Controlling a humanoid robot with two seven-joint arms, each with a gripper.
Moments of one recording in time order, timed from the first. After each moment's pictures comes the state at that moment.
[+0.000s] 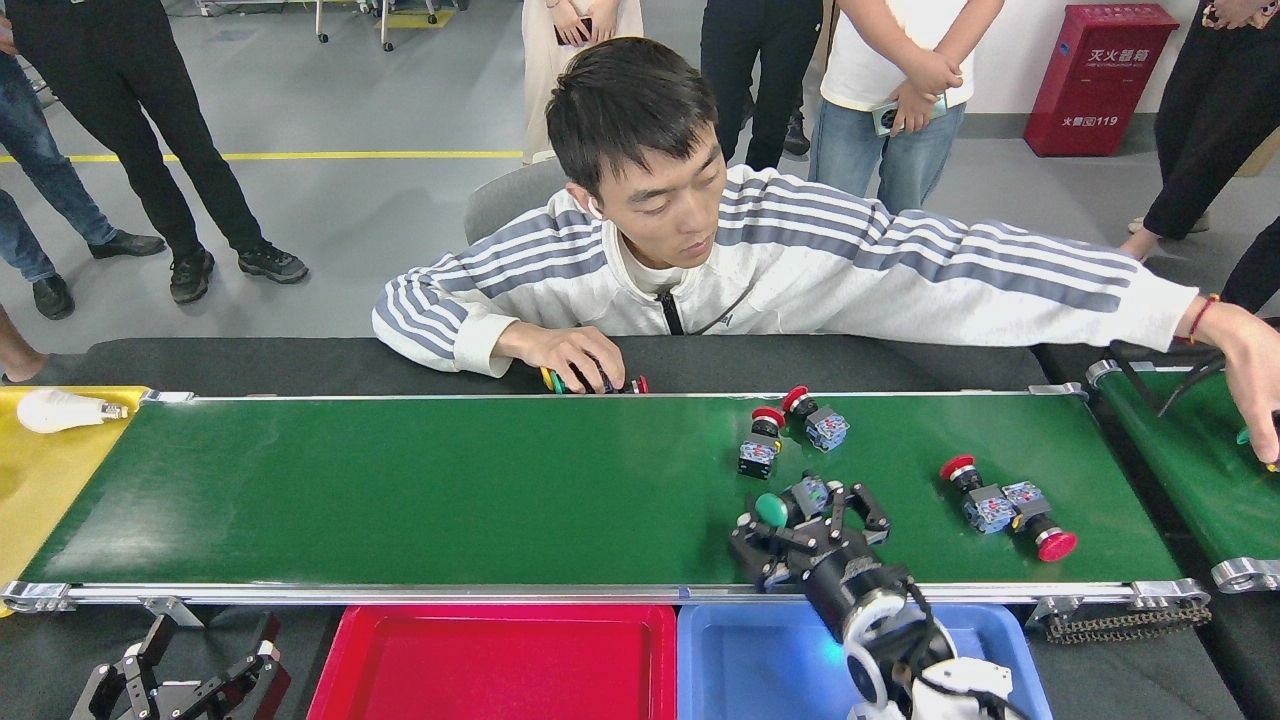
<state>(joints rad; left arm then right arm) 0.27 0.16 0.32 -1.67 -1.35 -0.30 0.01 -0.14 -0.05 0.41 -1.47 1.30 -0.22 0.06</state>
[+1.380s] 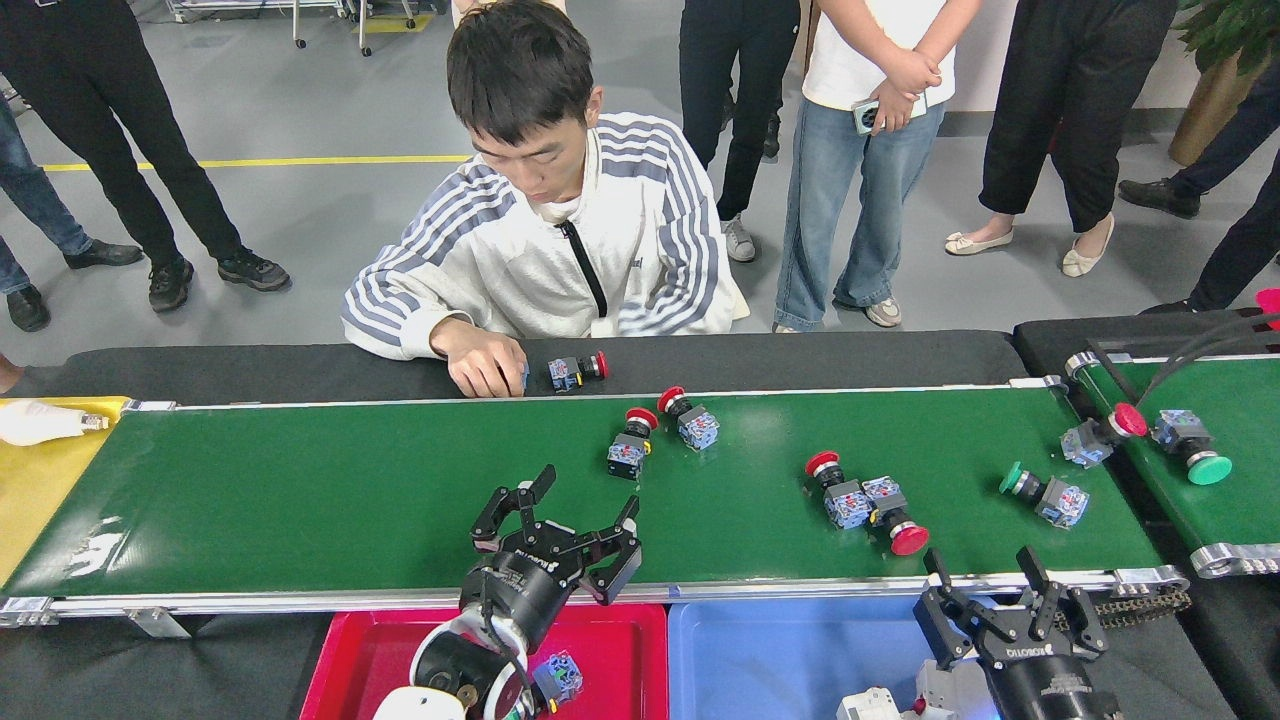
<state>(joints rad) -0.28 -0.11 -0.24 -1.28 -1.62 -0.17 -0.11 0.04 -0.09 -0.07 -1.51 1.29 -0.24 -0.03</state>
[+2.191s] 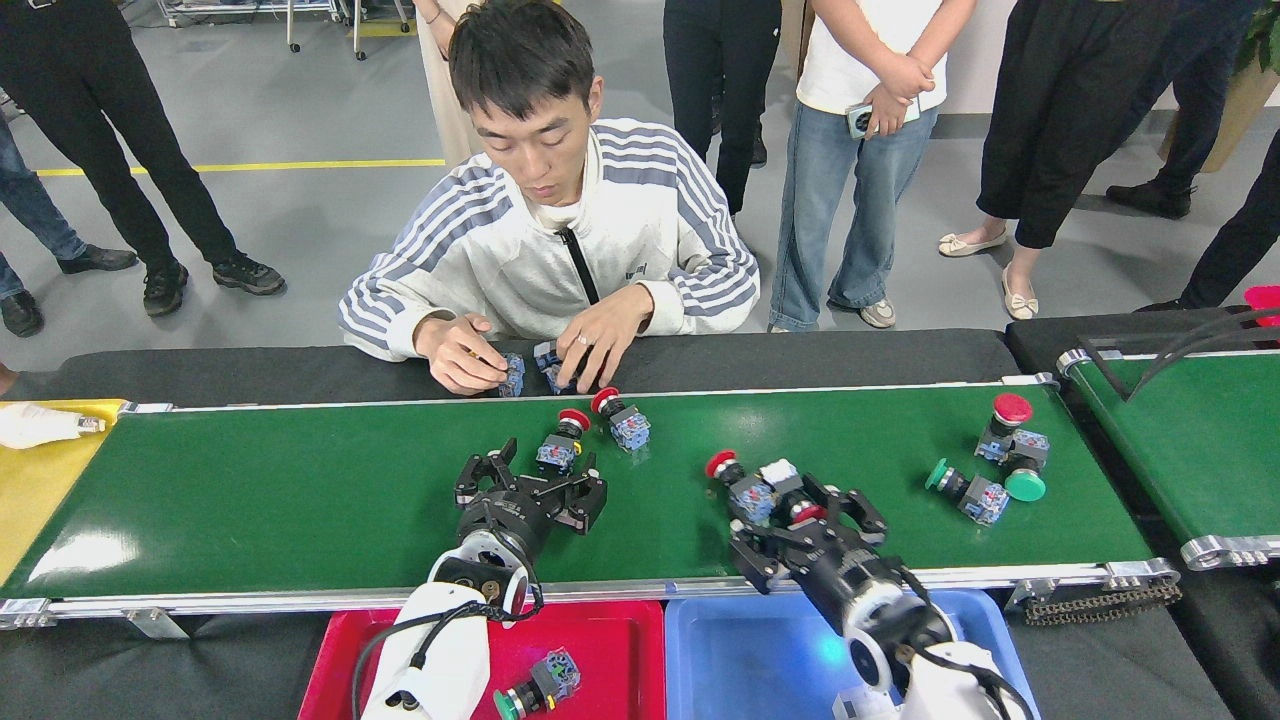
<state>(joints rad) -0.49 -0.11 -0.20 -0.91 -1.62 -0.04 -0.11 -0.44 0.08 0.34 -1.02 1.30 -0.13 0.13</state>
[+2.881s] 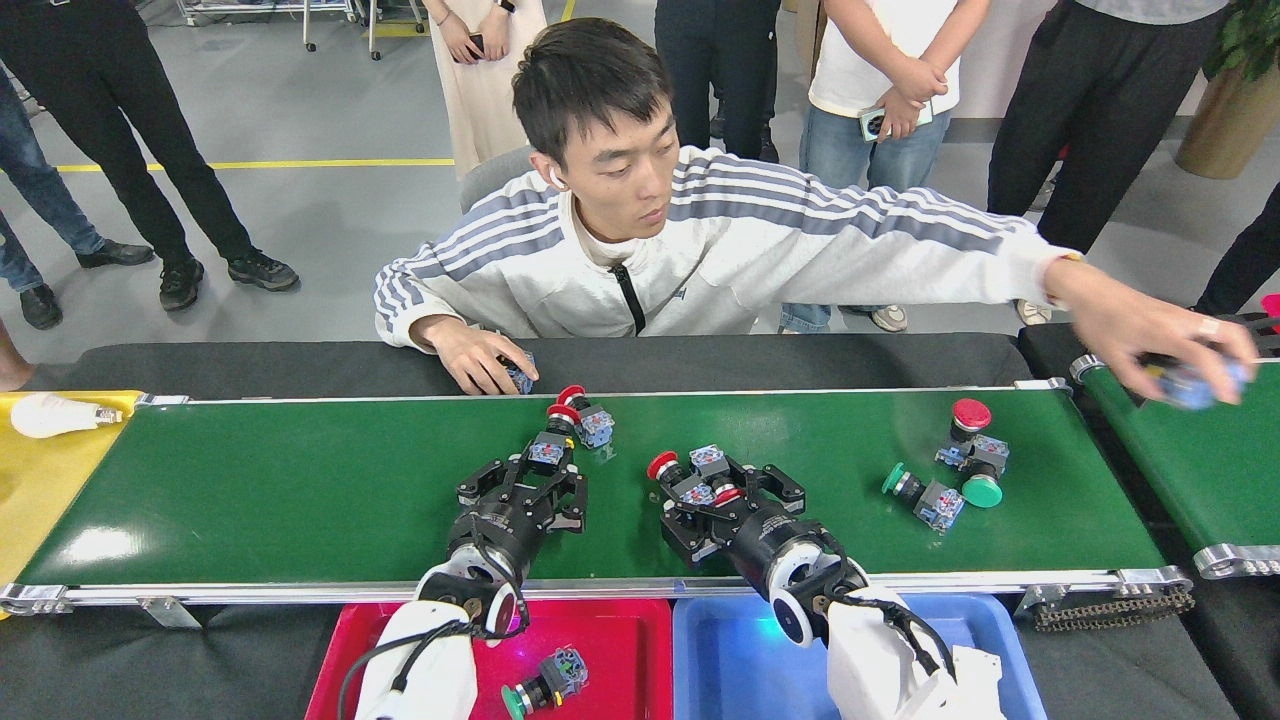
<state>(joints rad) -0.13 0.10 -0.15 -1.43 -1.59 -0.48 -0.07 -0.33 0.02 0.39 -1.22 1.28 -0.21 0.13</state>
